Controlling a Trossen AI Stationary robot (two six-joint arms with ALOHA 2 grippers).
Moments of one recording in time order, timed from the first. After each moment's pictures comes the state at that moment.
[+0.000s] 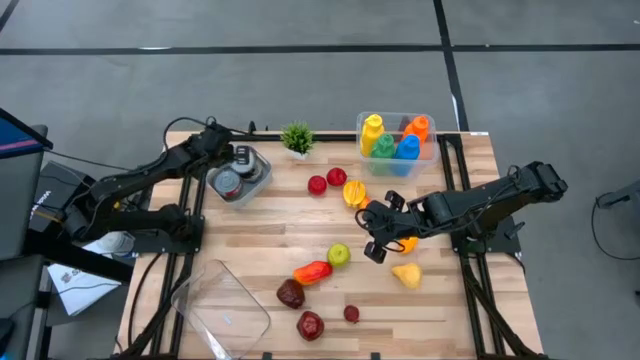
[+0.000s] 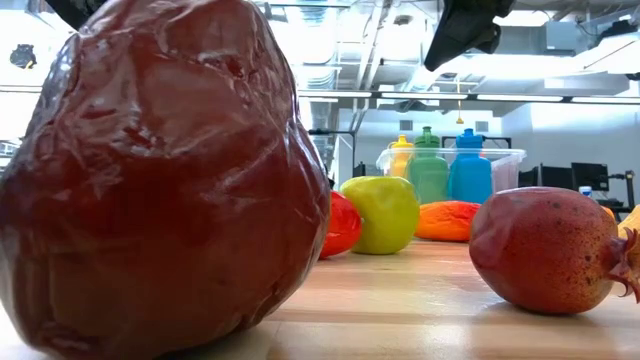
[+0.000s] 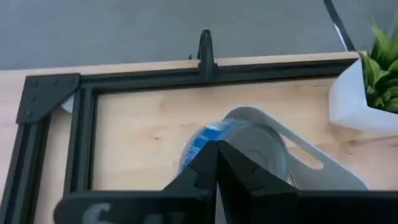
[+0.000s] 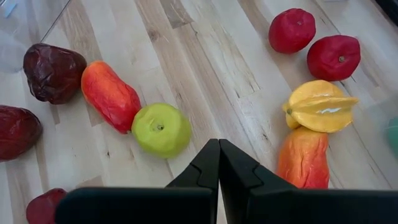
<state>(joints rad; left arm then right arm) 0.78 1.04 0.68 -0.52 -0.42 -0.55 0.30 1.41 1.22 -0.82 0.39 0.59</state>
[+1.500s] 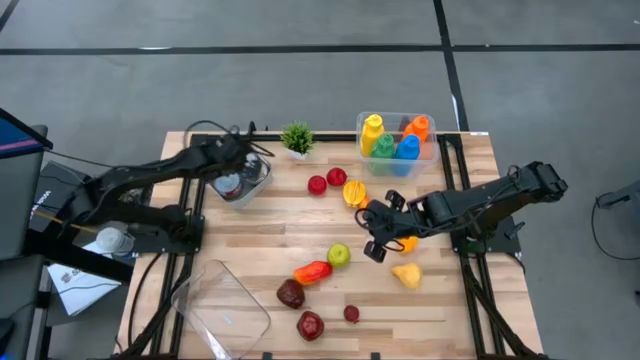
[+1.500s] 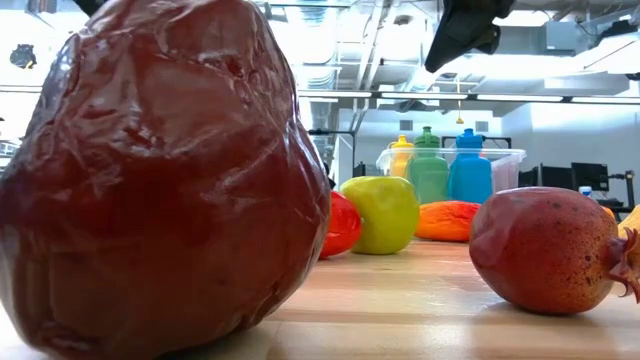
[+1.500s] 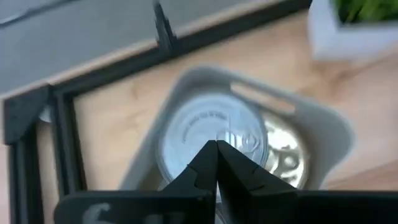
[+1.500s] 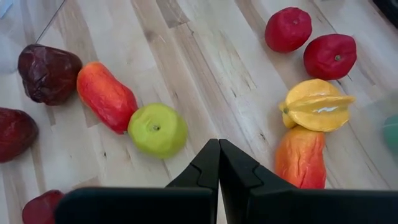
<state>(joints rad) 0.59 1.18 0.76 -0.62 -0.49 -0.48 0.29 1.41 1.22 -0.83 0.39 0.59</state>
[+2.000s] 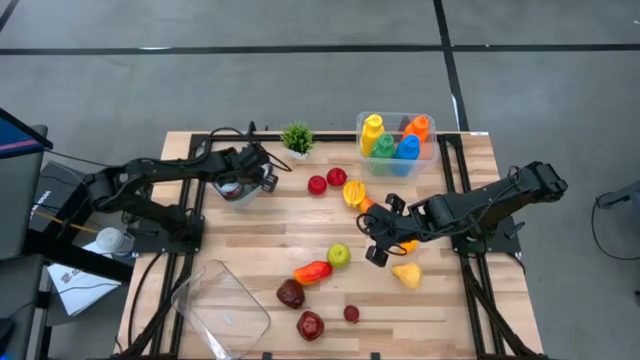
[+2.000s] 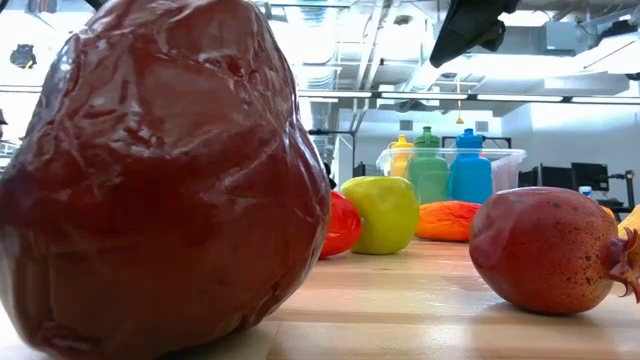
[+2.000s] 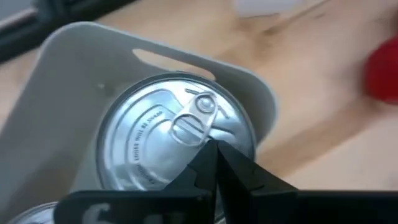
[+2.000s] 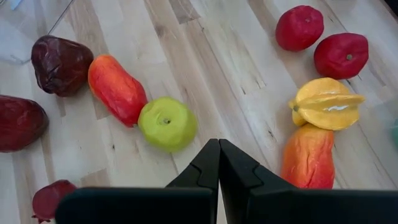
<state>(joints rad) 0.48 1.34 0.76 -0.49 -0.30 -0.51 0.33 1.41 1.22 -0.83 0.39 0.60</state>
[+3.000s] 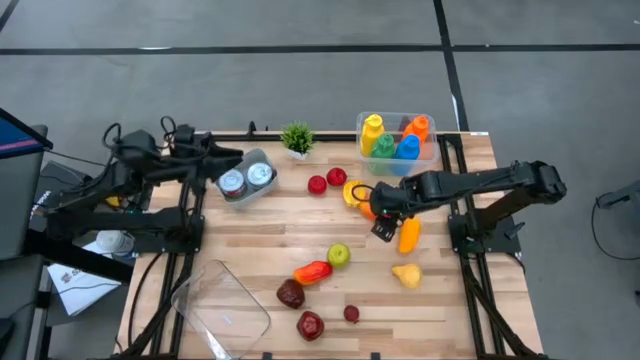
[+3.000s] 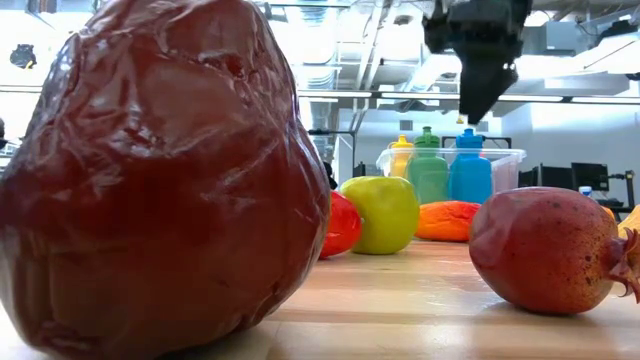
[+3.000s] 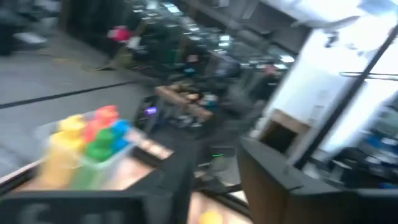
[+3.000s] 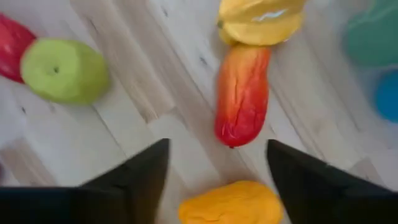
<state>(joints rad) 0.26 0.65 0.92 -0.17 0.09 -0.47 0.07 1.41 1.19 -1.08 0.20 0.59</state>
